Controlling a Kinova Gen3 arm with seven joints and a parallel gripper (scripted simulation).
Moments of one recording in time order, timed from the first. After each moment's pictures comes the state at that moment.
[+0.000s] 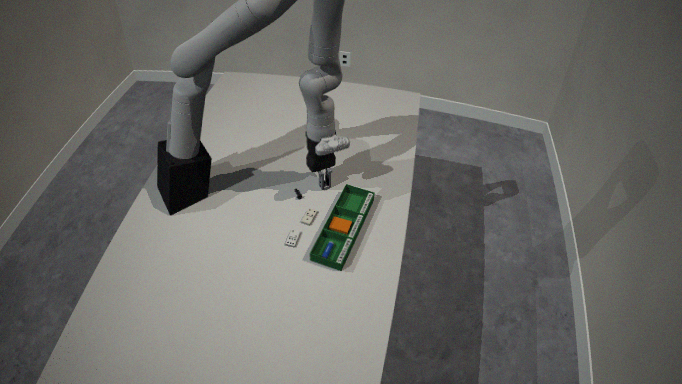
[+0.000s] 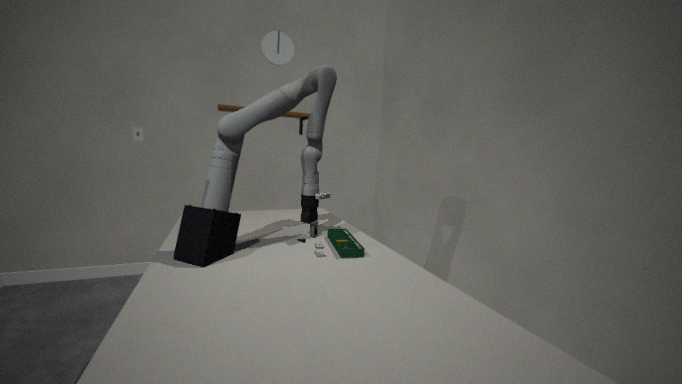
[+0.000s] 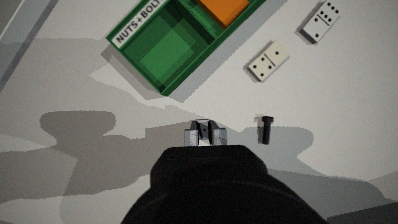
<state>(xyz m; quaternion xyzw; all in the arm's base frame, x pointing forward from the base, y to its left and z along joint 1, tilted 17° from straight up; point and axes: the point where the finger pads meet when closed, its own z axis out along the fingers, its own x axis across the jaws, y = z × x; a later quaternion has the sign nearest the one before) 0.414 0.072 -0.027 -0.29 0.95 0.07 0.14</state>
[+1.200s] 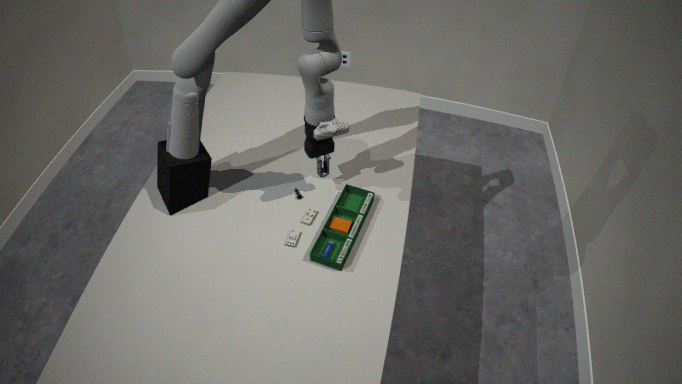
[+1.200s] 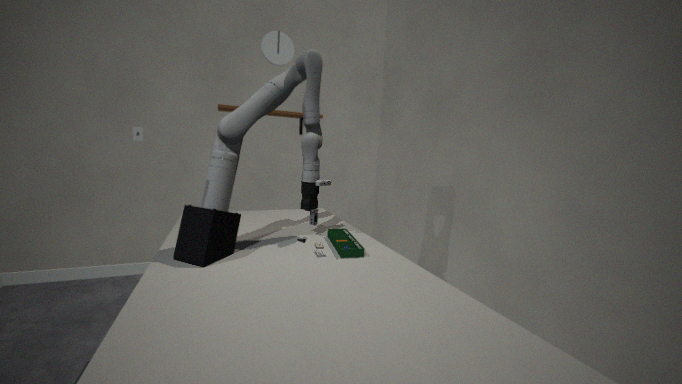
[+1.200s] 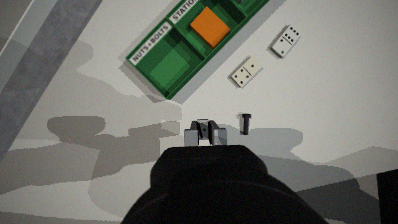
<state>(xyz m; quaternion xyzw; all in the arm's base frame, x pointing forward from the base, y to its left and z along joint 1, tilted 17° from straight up) 0.397 0.056 0.024 -0.28 0.95 0.07 0.13</state>
